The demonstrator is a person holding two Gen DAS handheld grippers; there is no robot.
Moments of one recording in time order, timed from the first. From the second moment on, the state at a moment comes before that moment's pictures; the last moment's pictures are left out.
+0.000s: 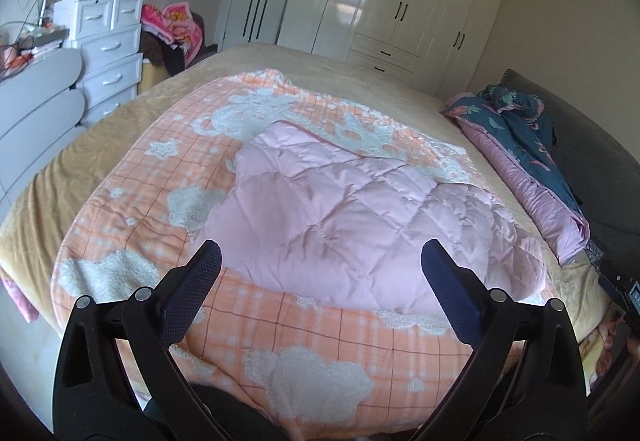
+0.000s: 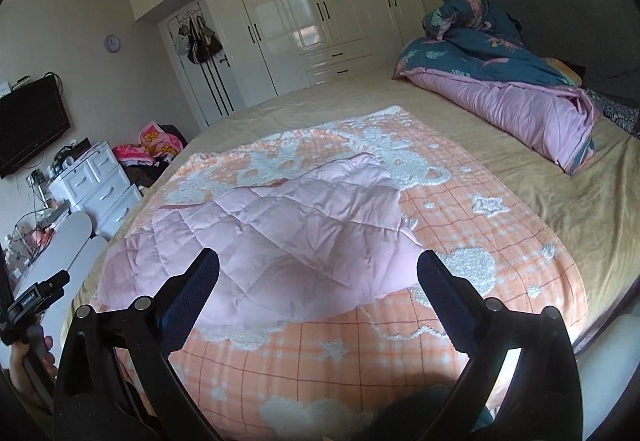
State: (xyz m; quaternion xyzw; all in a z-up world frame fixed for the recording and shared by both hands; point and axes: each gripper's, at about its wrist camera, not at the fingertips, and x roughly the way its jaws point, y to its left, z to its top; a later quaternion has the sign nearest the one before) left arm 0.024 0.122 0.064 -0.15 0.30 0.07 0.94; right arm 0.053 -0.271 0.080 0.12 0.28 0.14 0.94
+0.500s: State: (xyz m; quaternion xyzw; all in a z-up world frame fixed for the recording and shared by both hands) left arm -0.004 0.077 0.074 -0.12 0.27 0.04 0.95; right arm 0.006 -0.240 0.096 0.05 0.24 0.18 0.95
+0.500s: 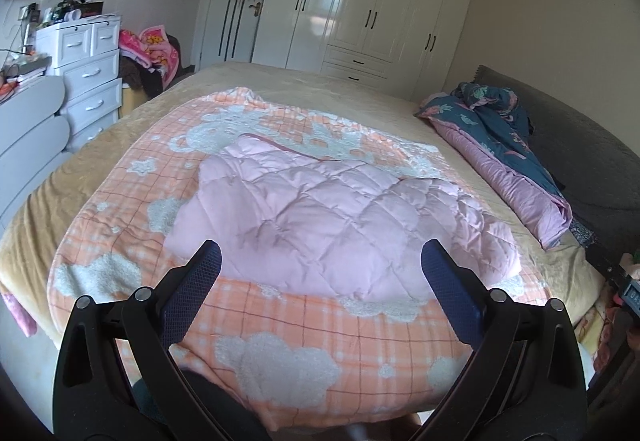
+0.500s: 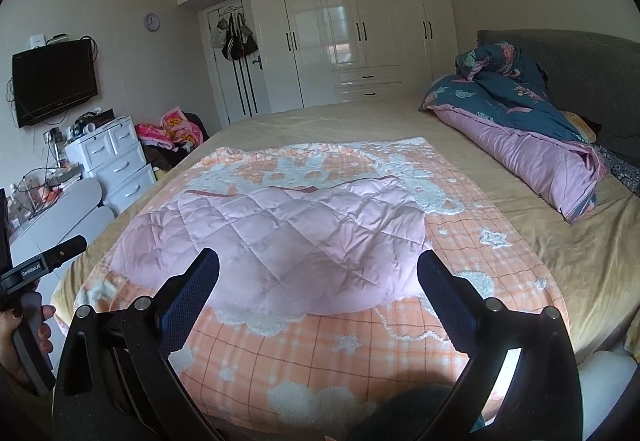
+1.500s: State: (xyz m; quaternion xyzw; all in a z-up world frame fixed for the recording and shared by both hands) left arm 0.002 0.038 0.024 -0.11 0.32 0.01 0.94; right arm 0.001 -0.198 0.027 0.00 0.31 0.19 0.93
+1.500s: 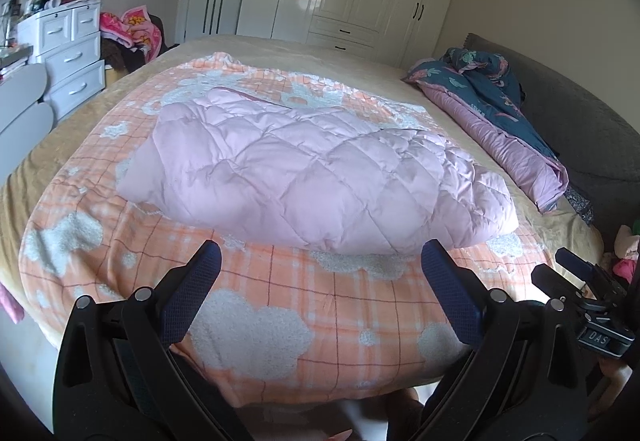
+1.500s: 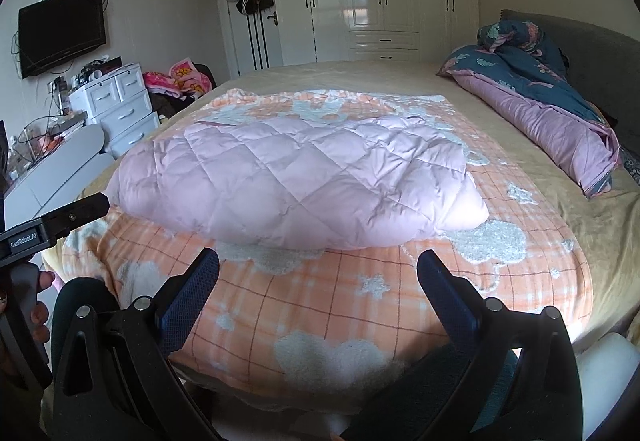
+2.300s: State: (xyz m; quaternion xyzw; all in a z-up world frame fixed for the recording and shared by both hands) left arm 0.000 0.037 0.026 -0.10 0.32 0.02 0.94; right arm -0.001 -0.201 0.031 0.01 0.31 0.19 0.93
